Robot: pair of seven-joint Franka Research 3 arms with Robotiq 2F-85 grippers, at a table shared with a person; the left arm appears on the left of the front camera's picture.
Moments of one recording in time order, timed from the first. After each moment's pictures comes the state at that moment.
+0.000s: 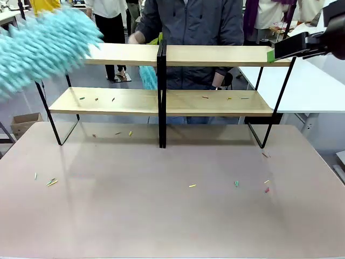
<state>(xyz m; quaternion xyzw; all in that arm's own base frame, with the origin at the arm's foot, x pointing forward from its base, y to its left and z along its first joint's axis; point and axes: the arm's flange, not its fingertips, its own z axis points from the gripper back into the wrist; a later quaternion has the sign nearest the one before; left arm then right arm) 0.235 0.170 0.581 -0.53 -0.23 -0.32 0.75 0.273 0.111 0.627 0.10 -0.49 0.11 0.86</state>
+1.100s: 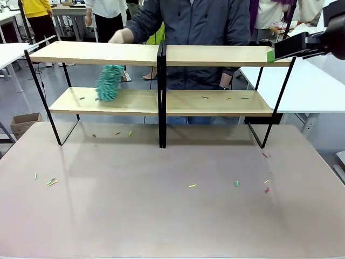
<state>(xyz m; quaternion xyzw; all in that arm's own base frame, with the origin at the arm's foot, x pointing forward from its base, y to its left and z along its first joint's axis) 0.224 0.294 0.549 -0.63 -0.37 -0.03 0.68 0.273 0.112 0.627 0.10 -0.49 0.11 0.86</state>
